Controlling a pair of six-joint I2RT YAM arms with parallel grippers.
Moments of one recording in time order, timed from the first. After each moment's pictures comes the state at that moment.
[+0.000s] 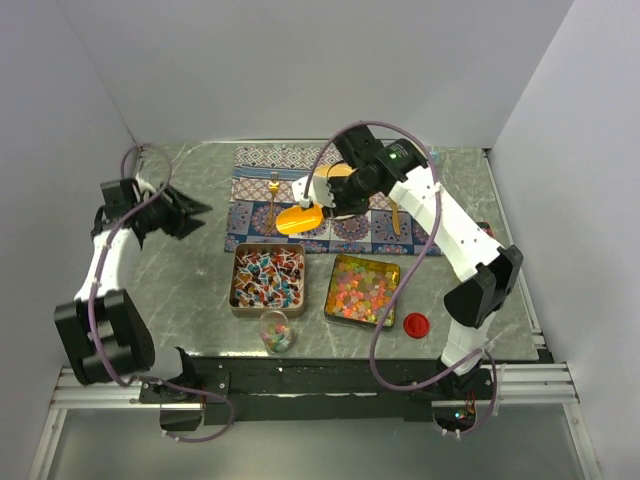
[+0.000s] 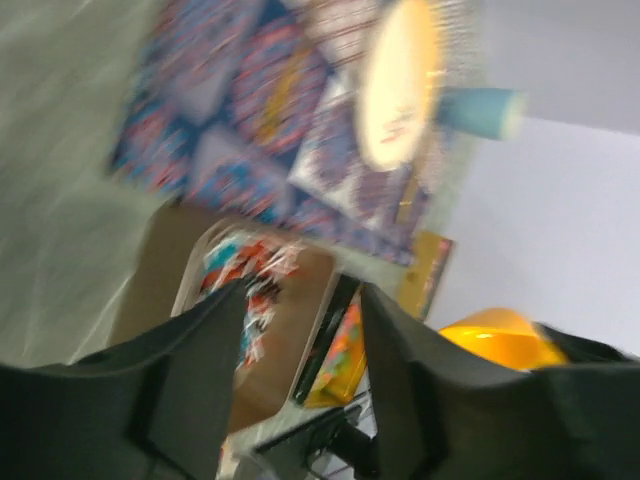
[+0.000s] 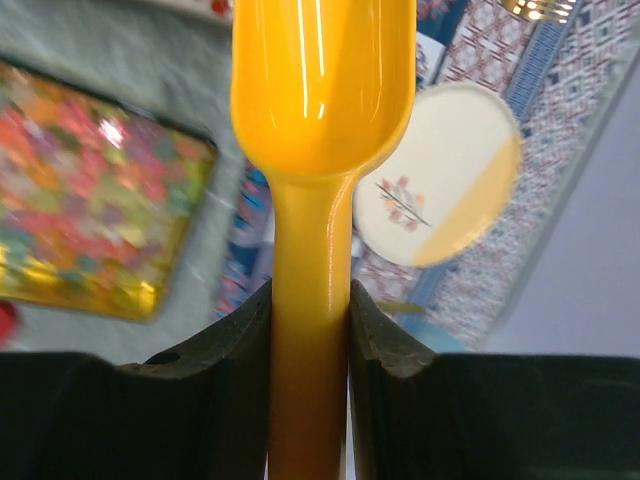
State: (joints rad) left arm 0.29 1.38 1.00 -0.38 0.72 -0.75; right arm 0.64 1.81 2.02 -1.28 -0.24 -1.19
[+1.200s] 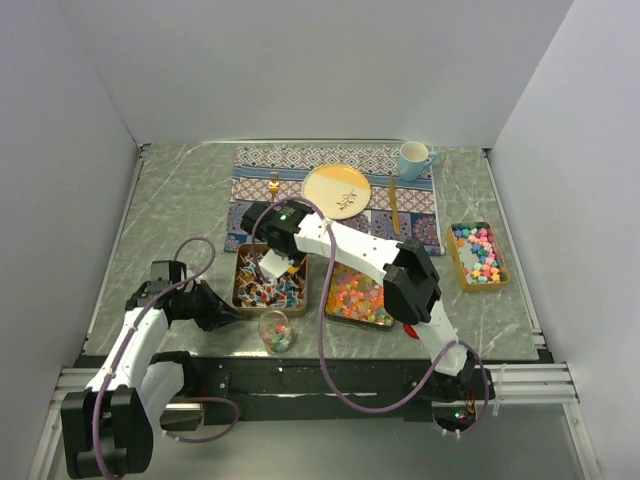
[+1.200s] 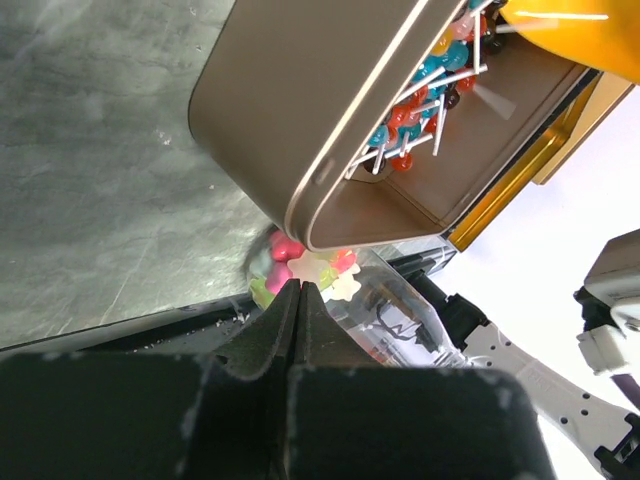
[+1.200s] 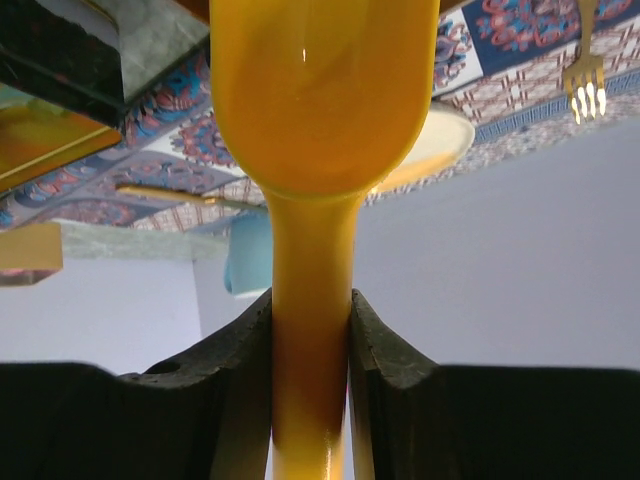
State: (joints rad) left arm 0.07 0.89 0.40 -0.69 0.66 -0.79; right arm 1.01 2.16 2.01 -1.23 0.54 -1.52
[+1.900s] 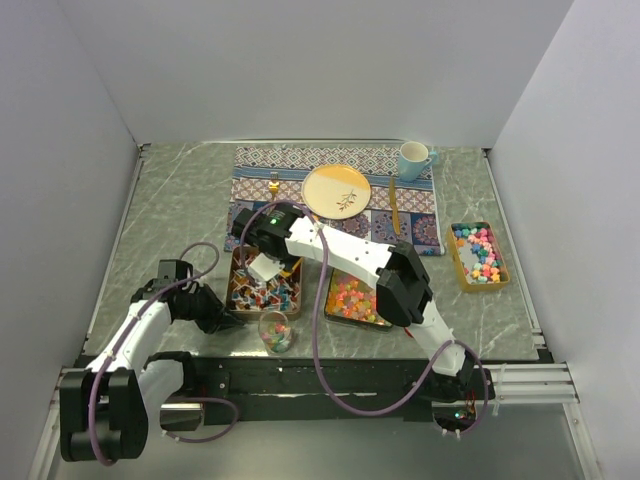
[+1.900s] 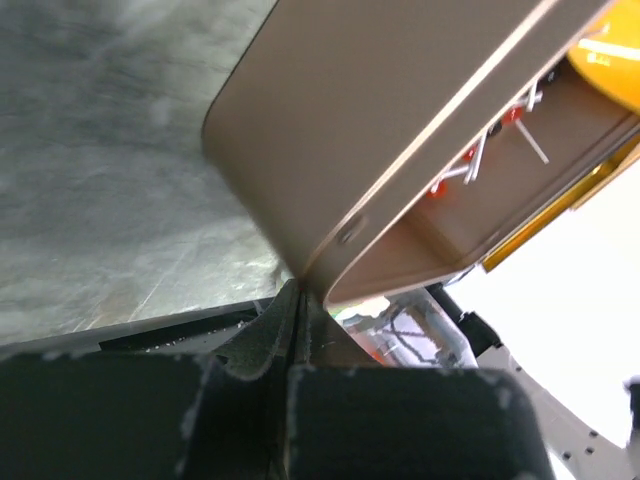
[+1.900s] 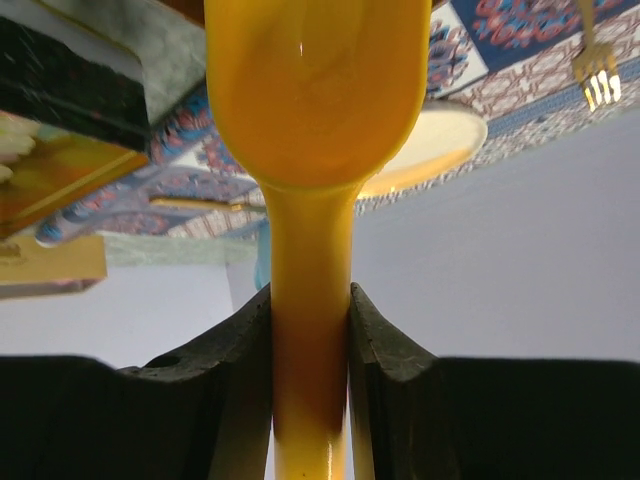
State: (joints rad) left arm 0.03 0.97 0.40 -0.69 0.58 -0.82; right arm 1.05 2.22 2.10 -1.31 0.54 -1.38
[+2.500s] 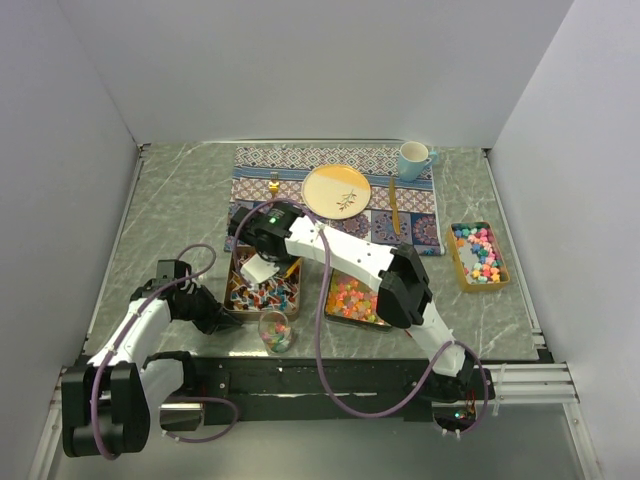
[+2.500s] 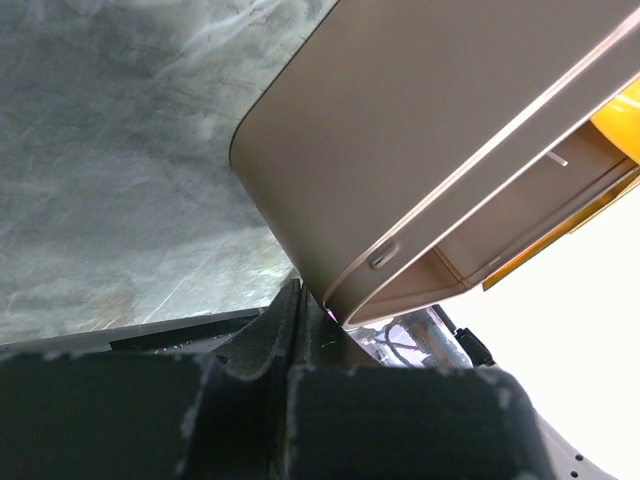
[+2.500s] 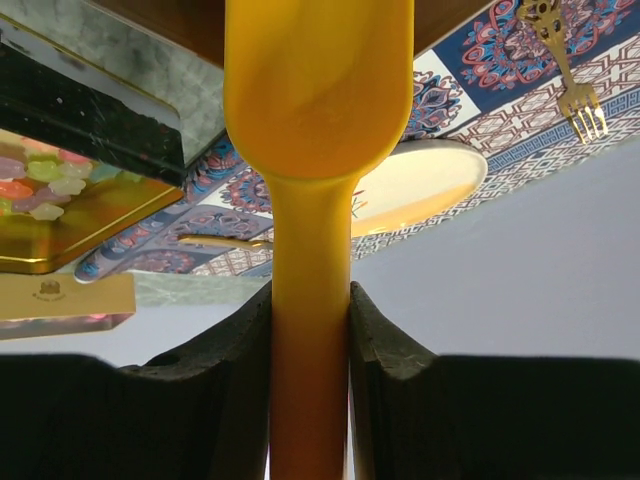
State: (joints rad) left arm 0.05 1.00 0.40 -0.69 0.55 -0.84; right arm 1.07 2.22 2.16 -1.35 0.42 -1.32
